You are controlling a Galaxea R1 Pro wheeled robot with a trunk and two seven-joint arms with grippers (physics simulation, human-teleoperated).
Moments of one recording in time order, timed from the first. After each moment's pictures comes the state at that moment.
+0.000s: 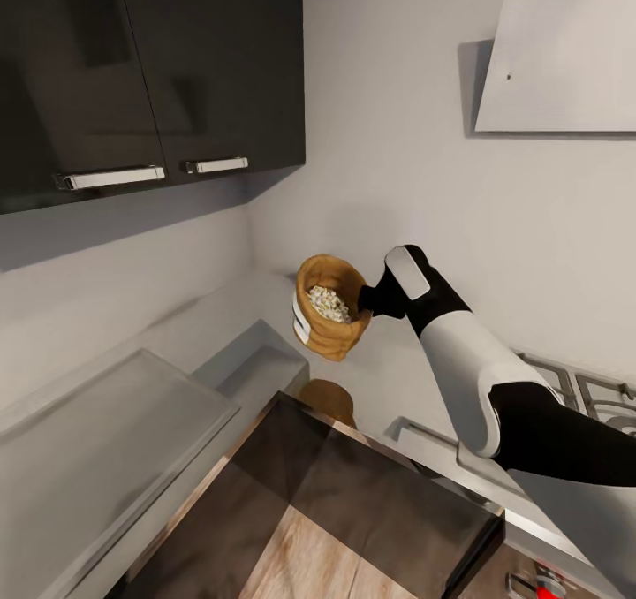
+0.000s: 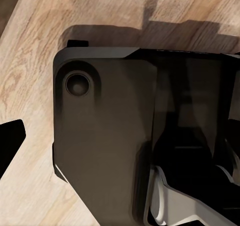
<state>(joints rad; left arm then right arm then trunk) -0.13 -0.03 0.09 -0.12 -0.01 0.02 -0.08 -1.36 0.17 0.00 -0.54 -0.76 1.00 -0.74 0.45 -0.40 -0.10</state>
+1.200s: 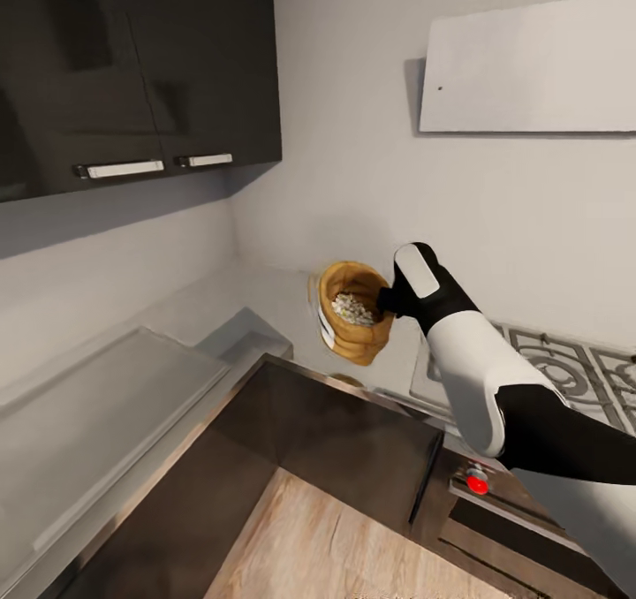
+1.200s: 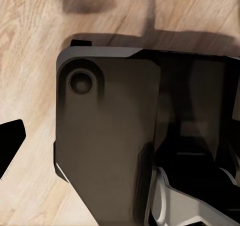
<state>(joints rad) -0.11 -0.03 0.10 -0.12 0.00 -0.03 -0.08 -1.36 0.15 -0.03 -0.58 -0.76 1.01 -0.93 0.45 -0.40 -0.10</state>
